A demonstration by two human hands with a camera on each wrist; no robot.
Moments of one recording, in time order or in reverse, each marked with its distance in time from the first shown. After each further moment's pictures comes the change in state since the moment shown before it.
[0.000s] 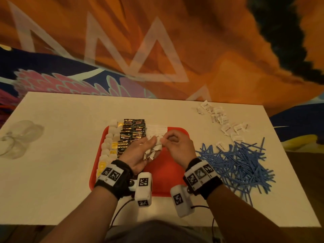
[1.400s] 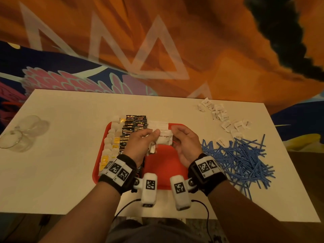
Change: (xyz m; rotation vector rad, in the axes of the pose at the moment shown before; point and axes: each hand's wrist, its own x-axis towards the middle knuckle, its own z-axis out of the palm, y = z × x) left_hand -0.012 -0.009 0.006 0.333 0.129 0.298; right_hand -0.016 -0.001 -0.008 0.786 0.047 0.268
